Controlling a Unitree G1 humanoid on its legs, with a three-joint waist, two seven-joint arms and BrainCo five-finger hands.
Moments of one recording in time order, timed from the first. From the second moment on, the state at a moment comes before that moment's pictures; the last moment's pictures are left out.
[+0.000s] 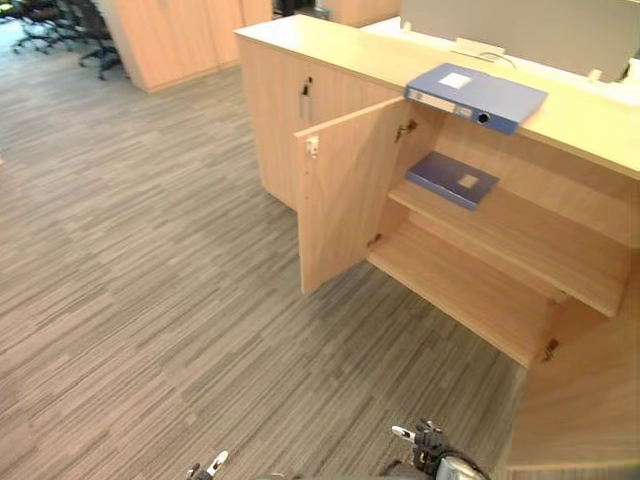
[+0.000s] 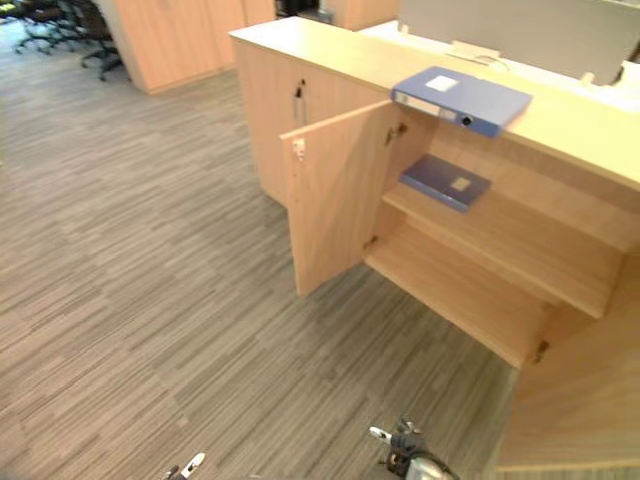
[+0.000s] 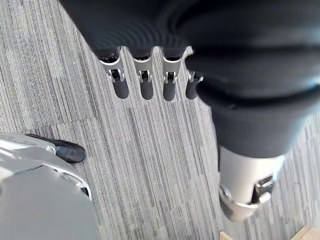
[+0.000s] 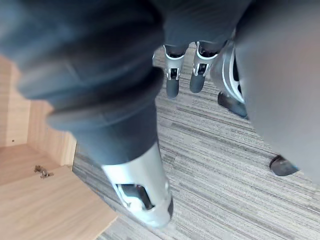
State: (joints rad) left arm 0.15 0.05 0.36 1.07 -0.26 -0.13 0.01; right arm -0.04 -0.02 -0.40 1.11 0.04 0.00 0.04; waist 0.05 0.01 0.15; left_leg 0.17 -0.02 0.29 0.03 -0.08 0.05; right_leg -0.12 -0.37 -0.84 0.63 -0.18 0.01
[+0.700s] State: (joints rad) left arm 0.10 0.00 0.47 1.02 -0.26 -0.12 -0.02; right arm -0.01 0.00 -0.39 1.08 0.08 0.01 0.02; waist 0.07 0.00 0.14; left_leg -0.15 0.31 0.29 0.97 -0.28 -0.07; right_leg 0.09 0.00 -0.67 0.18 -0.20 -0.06
